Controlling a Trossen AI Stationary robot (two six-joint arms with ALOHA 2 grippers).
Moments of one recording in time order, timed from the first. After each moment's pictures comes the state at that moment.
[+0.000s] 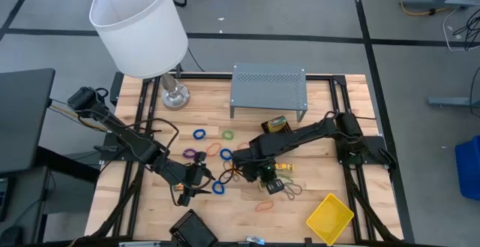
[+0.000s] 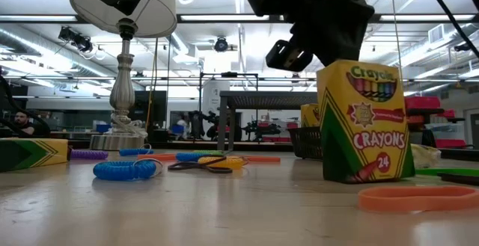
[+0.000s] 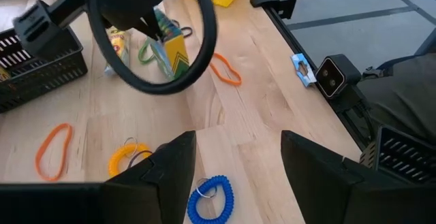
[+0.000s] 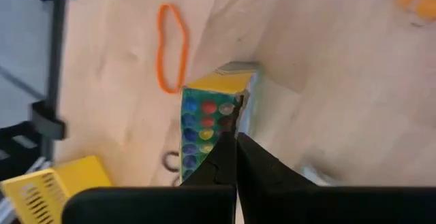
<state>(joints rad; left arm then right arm) -0.62 1.31 0.78 -0.07 -0.31 -0.16 0.22 2.09 1.74 -1.23 -0.33 -0.19</state>
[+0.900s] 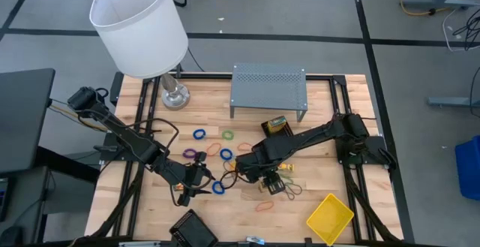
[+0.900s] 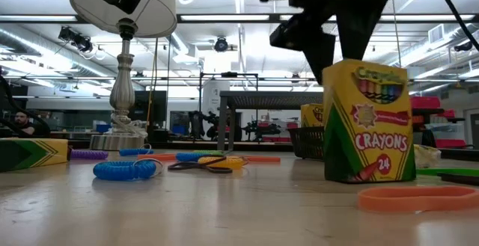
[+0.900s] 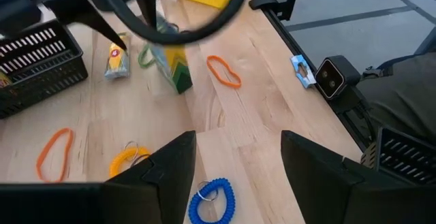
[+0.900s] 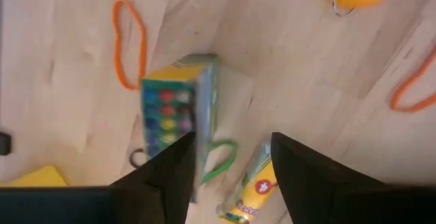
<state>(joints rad) -0.61 1.31 0.78 -0.05 -0.31 -0.15 0.27 2.02 1.75 -1.26 -0.15 -0.11</state>
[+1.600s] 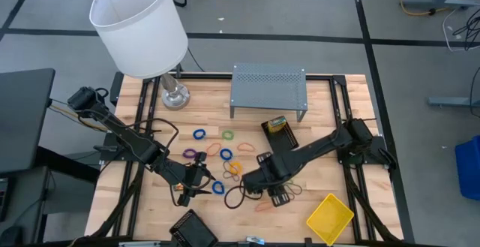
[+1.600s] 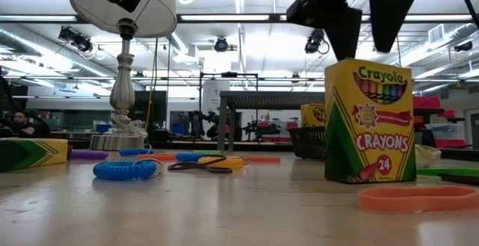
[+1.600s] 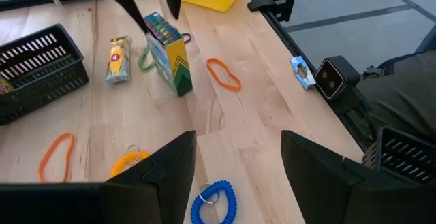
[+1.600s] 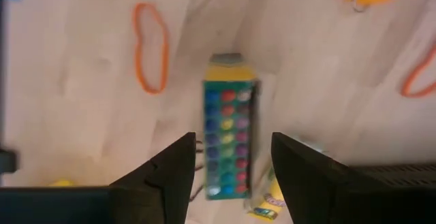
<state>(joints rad) -0.61 1.31 0.78 -0.05 -0.31 -0.13 0.40 2.01 1.76 -1.27 -0.03 0.06</state>
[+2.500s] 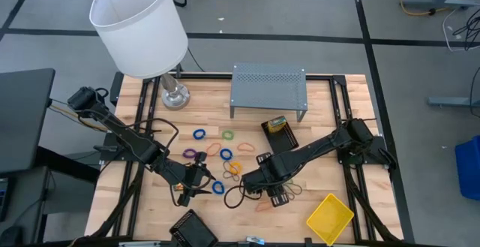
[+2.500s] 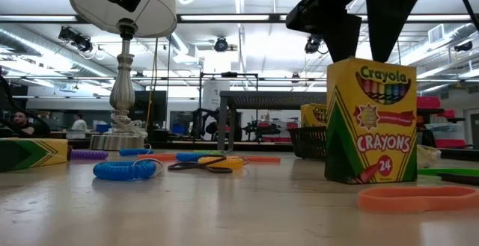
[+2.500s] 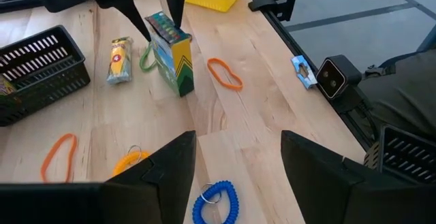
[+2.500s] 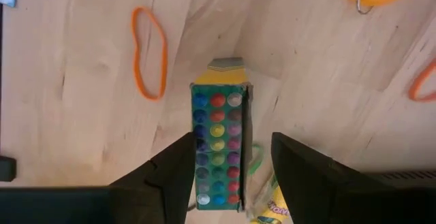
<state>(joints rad) -0.61 1.31 0.78 -0.05 -0.32 -0.12 0.40 2.01 1.73 -1.23 -0.05 0.07</state>
